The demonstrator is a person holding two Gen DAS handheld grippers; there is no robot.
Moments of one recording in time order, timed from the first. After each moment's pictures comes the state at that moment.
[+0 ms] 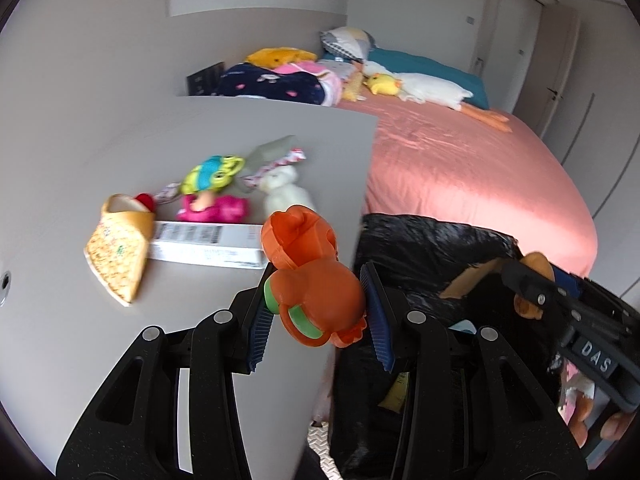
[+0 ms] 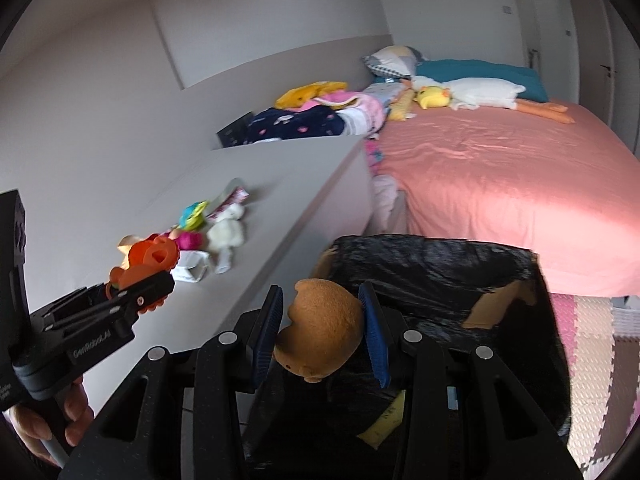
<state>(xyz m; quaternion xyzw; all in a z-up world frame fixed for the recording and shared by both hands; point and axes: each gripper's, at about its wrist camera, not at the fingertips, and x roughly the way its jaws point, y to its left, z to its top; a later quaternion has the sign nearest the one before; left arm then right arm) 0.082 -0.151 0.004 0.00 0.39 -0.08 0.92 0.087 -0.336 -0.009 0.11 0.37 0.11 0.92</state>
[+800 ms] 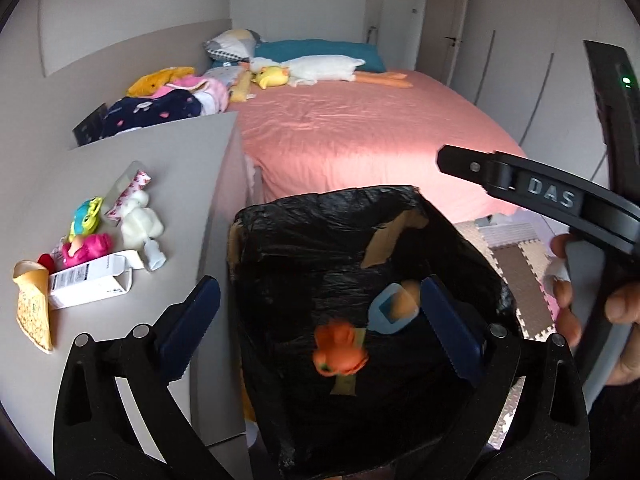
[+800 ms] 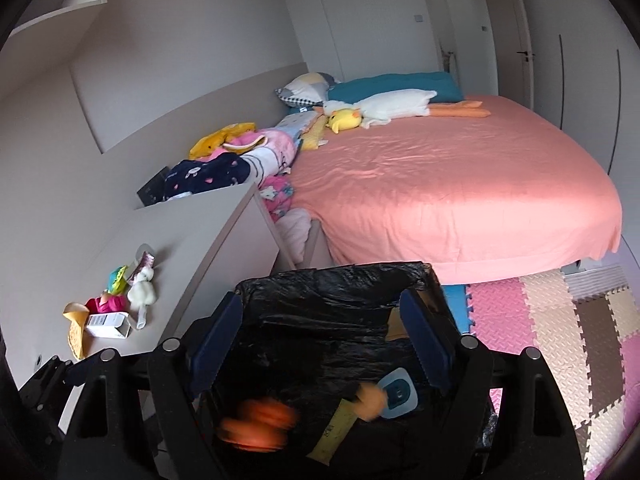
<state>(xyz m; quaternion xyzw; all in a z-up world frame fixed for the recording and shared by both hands) 0.051 -0.233 -0.002 0.08 0.38 -0.25 0.89 0.073 -0.417 0.002 0.15 0.33 -0.04 0.93</state>
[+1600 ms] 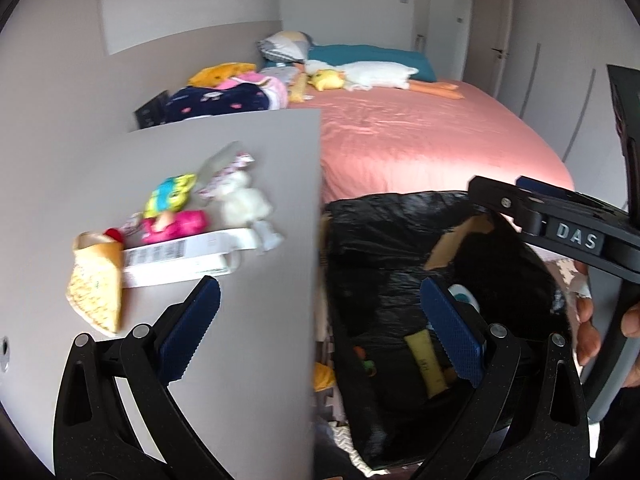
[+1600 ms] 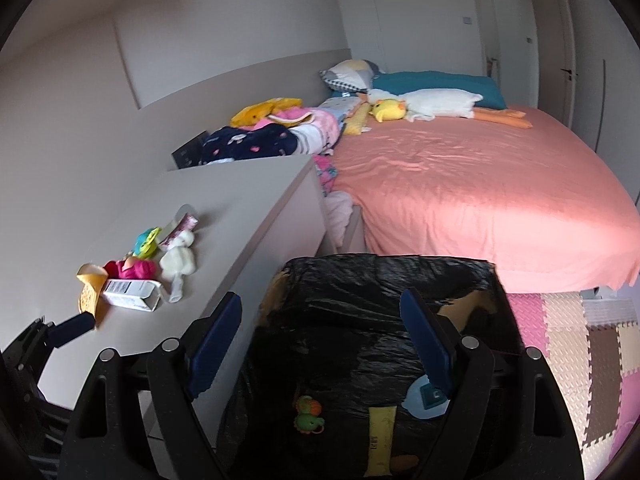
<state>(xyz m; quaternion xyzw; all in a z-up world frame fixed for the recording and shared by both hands) 0.063 -0.153 -0.003 0.07 0.37 -0.15 0.91 0.097 -0.342 -0.008 0.10 0.35 0.03 0.93</state>
